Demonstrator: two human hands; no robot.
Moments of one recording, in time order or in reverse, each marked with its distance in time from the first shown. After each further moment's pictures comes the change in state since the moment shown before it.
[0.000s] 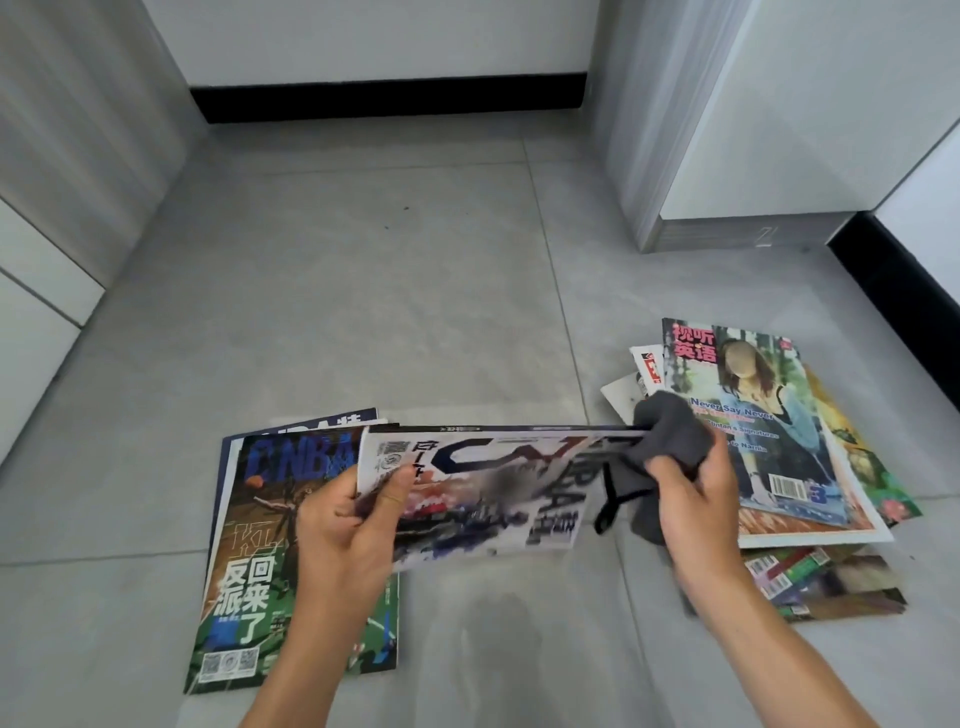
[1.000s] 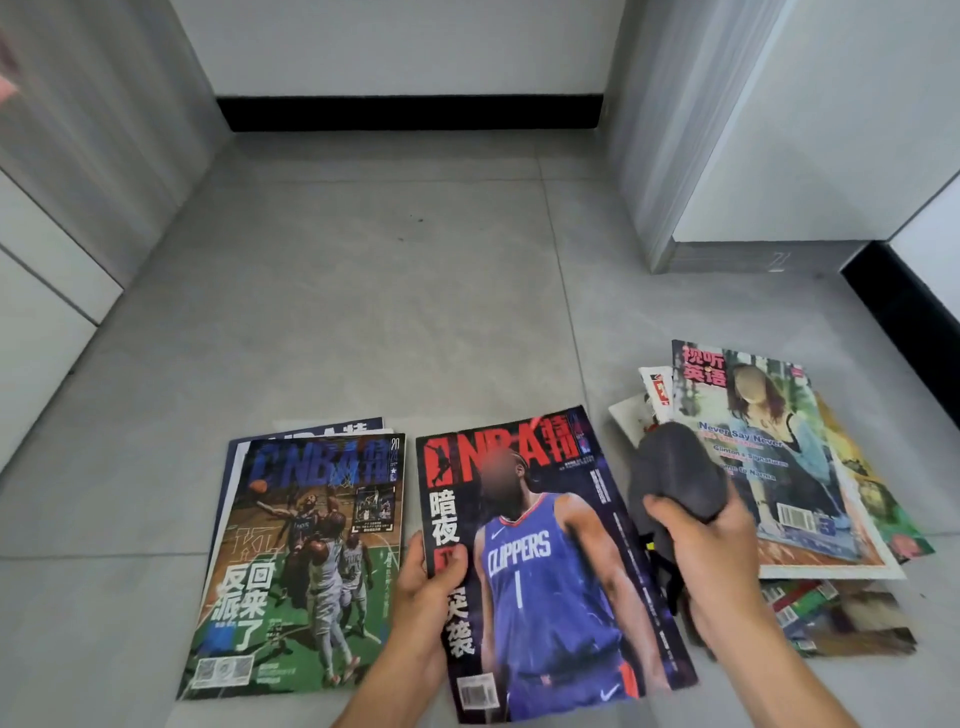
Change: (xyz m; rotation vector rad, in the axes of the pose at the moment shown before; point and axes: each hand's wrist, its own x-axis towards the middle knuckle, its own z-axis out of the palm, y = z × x) left_hand -0.032 -0.072 0.062 -0.539 -0.106 -0.702; right_hand -0.008 -0.004 -0.009 0.059 0.015 0.171
